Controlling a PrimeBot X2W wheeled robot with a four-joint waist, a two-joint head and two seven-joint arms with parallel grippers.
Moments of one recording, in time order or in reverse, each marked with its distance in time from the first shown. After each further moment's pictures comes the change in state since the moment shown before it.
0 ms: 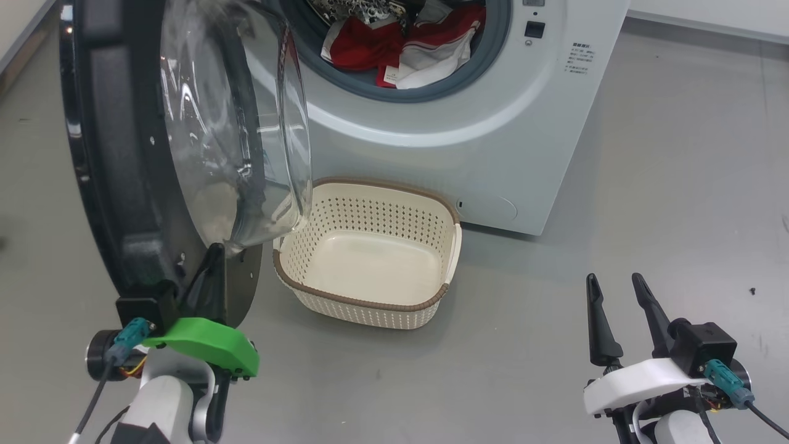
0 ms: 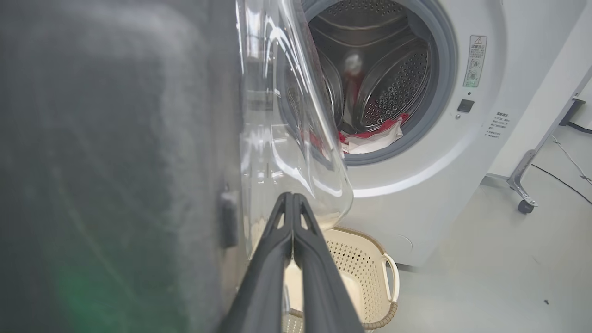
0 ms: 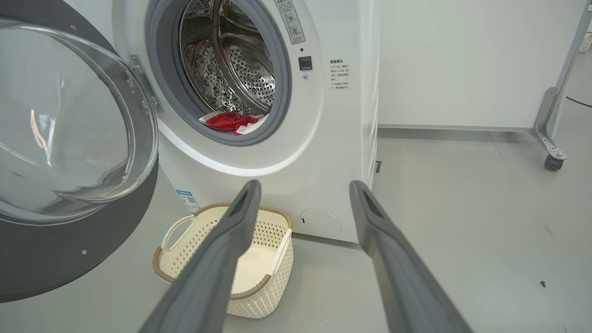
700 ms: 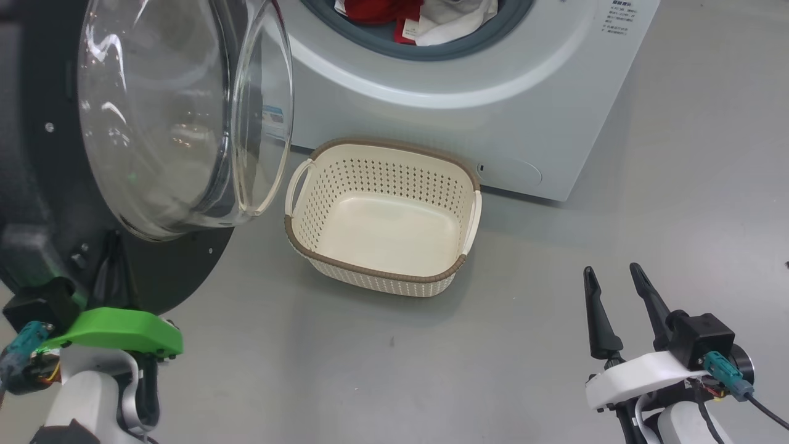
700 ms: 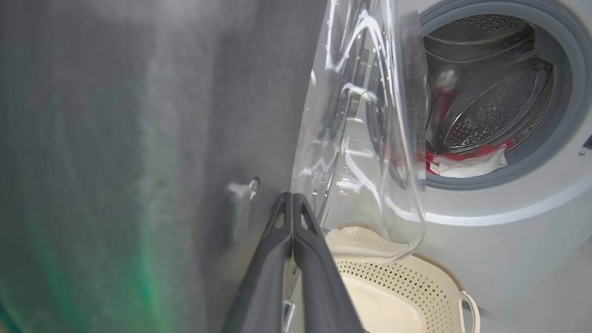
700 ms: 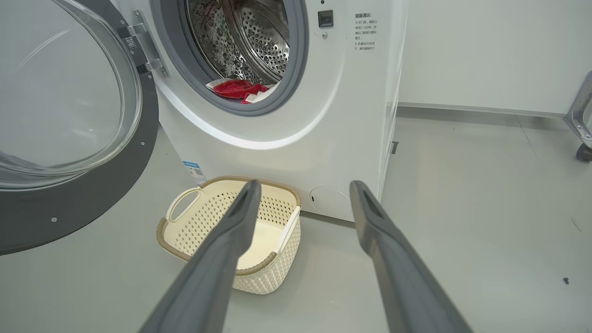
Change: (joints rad) left arm -0.005 0.057 0.174 -0.012 -0.074 0.031 -0.035; right arm -0.017 -0.020 0.009 0.000 -0.036 0.008 0.000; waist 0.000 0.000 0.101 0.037
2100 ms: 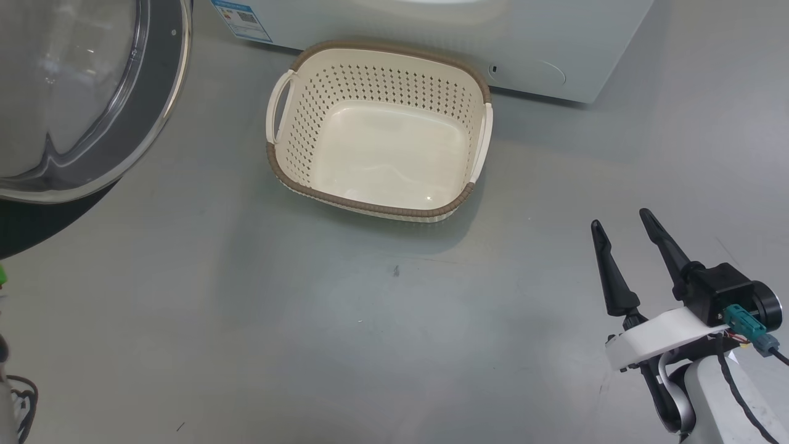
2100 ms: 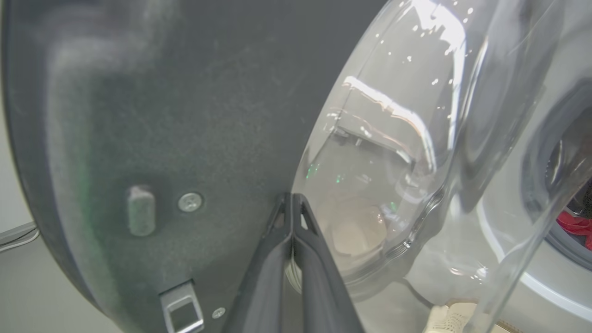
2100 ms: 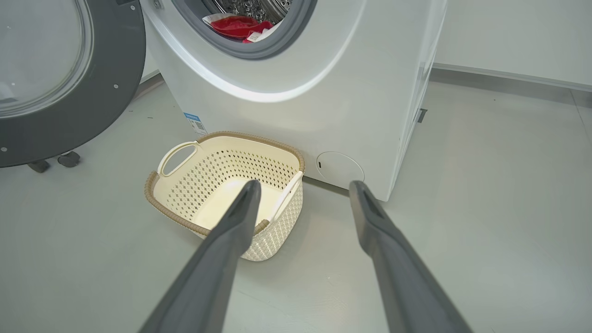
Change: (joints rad) left arm -0.192 0.159 0.267 0.117 -0.147 -0.001 -0.019; right arm -0.100 -0.088 0.010 -0.056 -0.052 0.008 0.054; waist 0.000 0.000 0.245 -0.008
